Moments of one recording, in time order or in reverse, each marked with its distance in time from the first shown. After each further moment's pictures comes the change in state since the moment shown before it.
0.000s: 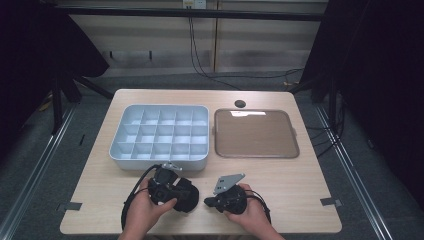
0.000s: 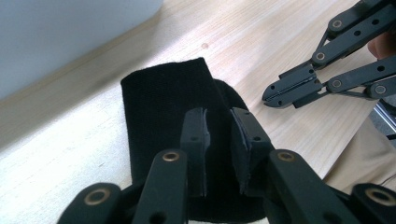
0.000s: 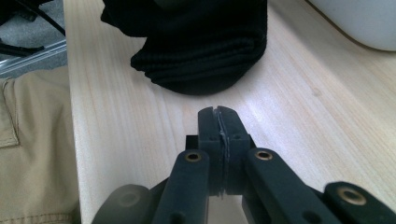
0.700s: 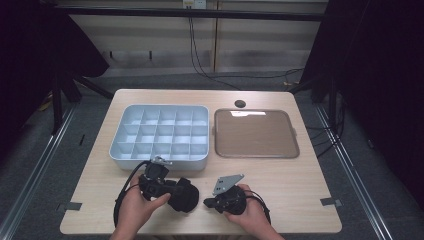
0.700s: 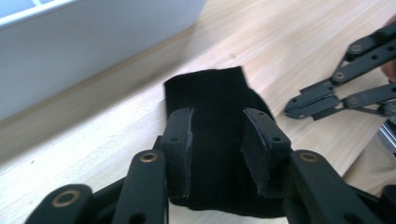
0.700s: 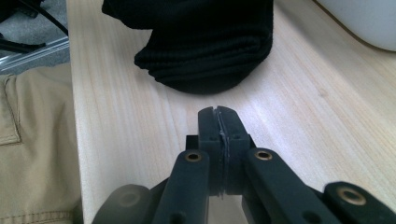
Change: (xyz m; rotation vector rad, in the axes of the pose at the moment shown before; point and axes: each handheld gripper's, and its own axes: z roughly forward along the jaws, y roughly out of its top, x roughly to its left) left arm 0.018 -0.003 -0.015 -0.044 0.033 -0.077; right arm 0.002 0.001 0.001 0.009 0.005 -0.008
